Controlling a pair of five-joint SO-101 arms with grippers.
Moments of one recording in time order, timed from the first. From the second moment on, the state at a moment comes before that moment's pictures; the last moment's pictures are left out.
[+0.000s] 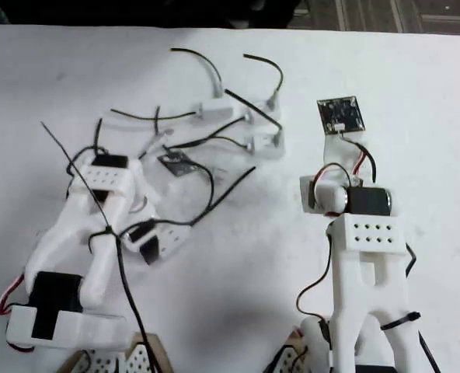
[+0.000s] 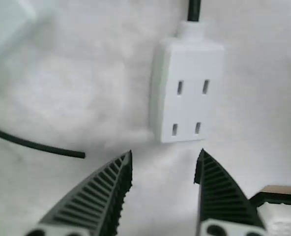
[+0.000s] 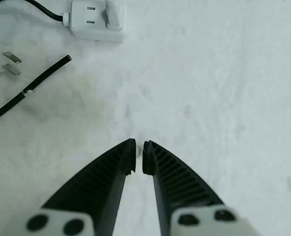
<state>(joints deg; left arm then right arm) 0.5 -3.0 37.3 75.9 -40.8 -0.2 -35.3 40.4 63.6 11.3</state>
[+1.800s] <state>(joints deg) -7.6 -31.1 48.5 66.2 -42.1 -5.0 -35.3 42.2 63.6 11.3</state>
